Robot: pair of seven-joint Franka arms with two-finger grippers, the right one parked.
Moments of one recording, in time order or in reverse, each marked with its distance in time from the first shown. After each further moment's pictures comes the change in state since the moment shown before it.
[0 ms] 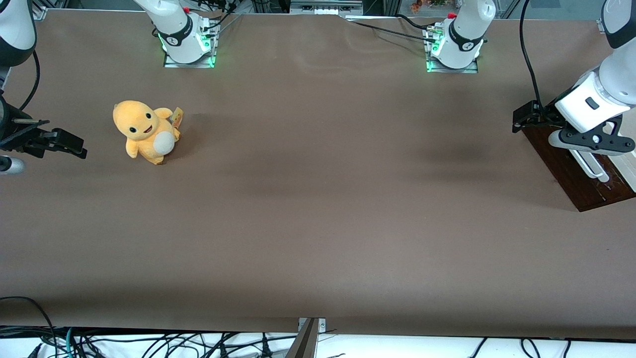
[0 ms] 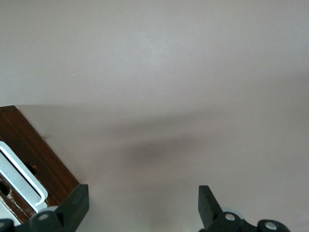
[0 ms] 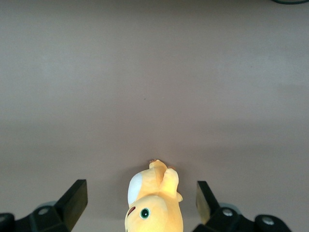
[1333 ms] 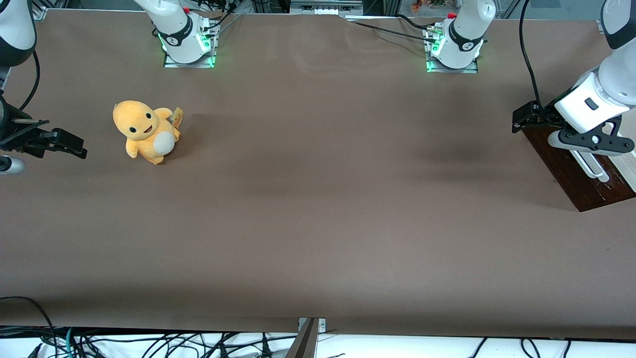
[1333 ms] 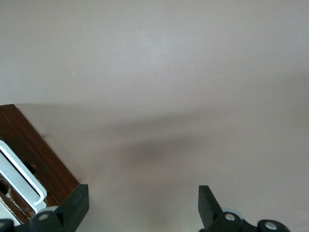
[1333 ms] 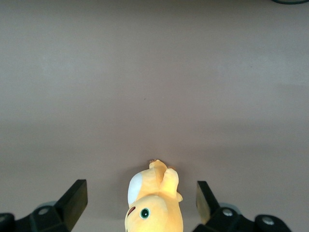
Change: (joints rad) arm 0.000 0.005 -0.002 -0.001 0.000 -0.001 -0.018
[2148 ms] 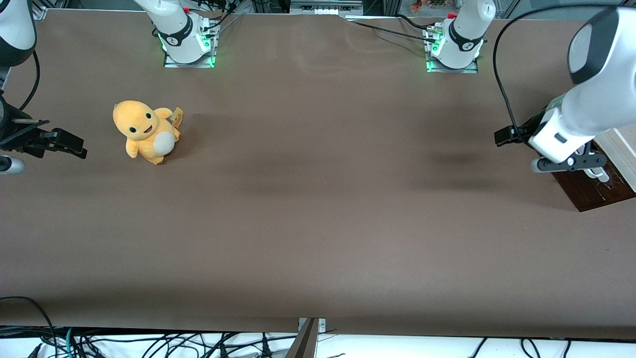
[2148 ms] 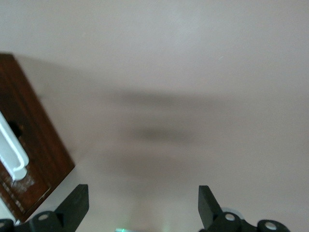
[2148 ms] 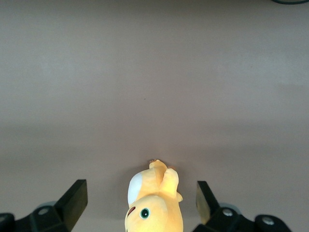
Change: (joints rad) arm 0.002 0.117 -0.034 -0.001 0.079 -0.050 -0.283
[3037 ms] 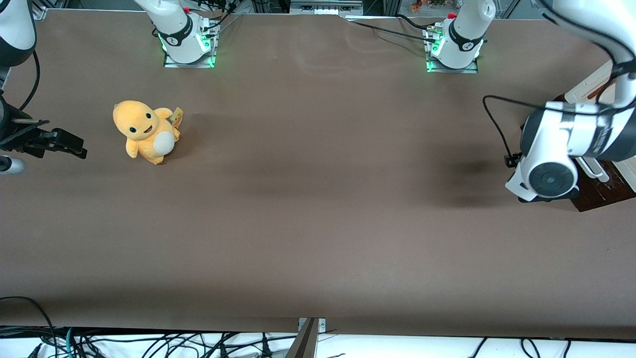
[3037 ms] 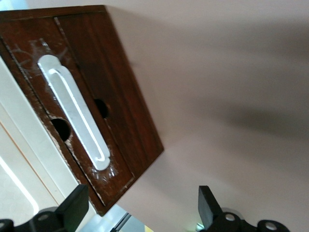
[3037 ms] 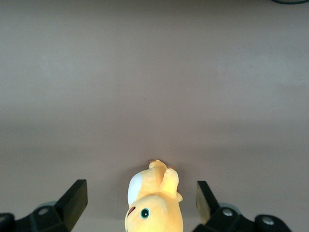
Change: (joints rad) arm 0.002 0.289 0.000 0.000 0.450 -0.091 -0.178
